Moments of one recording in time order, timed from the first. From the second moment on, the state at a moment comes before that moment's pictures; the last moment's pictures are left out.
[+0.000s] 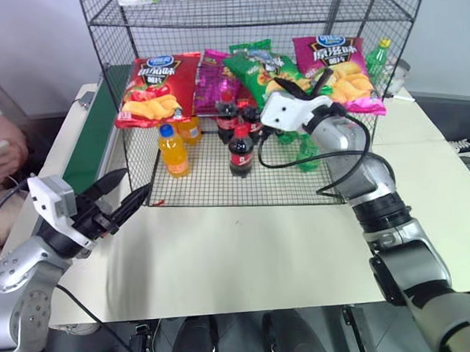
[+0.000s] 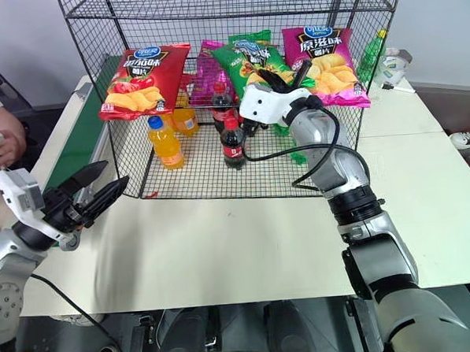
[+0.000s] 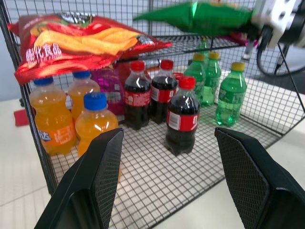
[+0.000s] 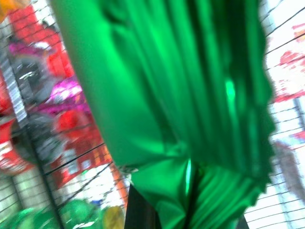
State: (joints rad) left arm 0.08 0.59 0.44 -0.44 -0.73 0.36 -0.73; right arm -0.84 -0.39 0.18 0.24 -0.65 0.03 0.27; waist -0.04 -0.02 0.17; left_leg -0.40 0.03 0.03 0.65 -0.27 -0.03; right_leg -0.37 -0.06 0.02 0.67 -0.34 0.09
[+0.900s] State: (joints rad) left arm 0.07 0.55 0.39 -0.43 -0.70 0.35 -0.71; right arm -0.91 -0.12 0.11 0.17 -0.18 0.24 0.35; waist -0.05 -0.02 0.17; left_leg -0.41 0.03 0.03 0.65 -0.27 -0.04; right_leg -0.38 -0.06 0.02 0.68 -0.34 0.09
